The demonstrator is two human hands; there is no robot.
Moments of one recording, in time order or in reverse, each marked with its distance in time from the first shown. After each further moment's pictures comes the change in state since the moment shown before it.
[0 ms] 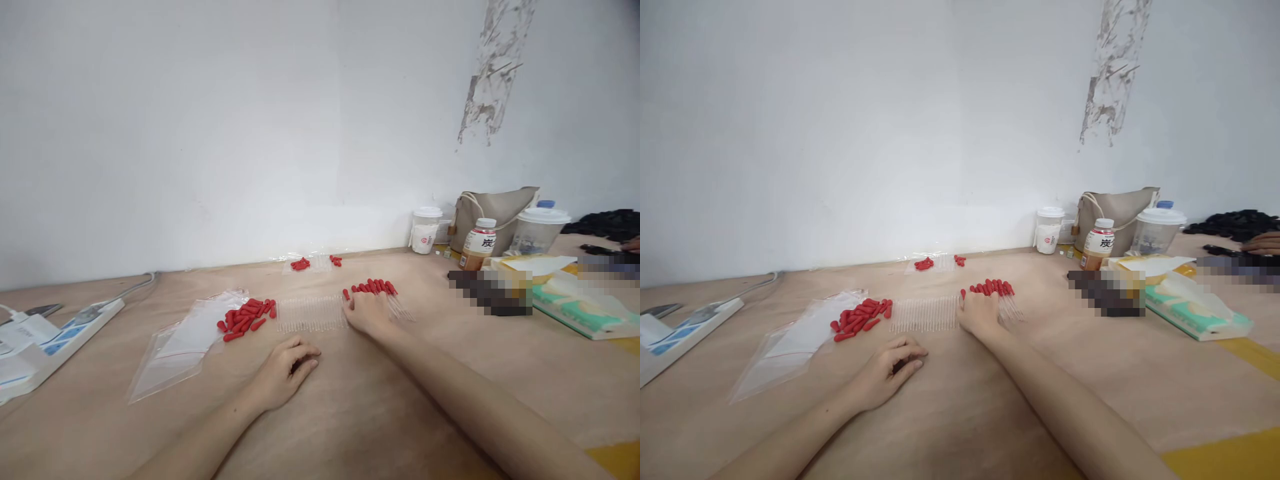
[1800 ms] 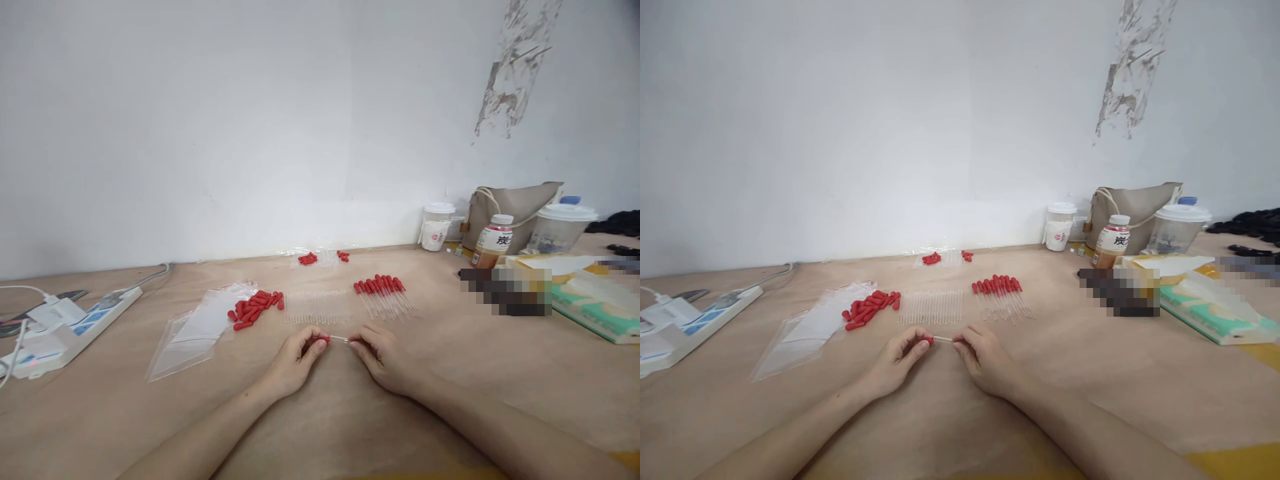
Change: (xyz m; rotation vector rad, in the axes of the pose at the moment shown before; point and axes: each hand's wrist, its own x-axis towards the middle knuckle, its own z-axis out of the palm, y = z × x) left_hand 0.004 0.011 0.013 -0.338 0.132 -0.151; right_hand -0.087 0.015 0.003 0.635 0.102 -0.607
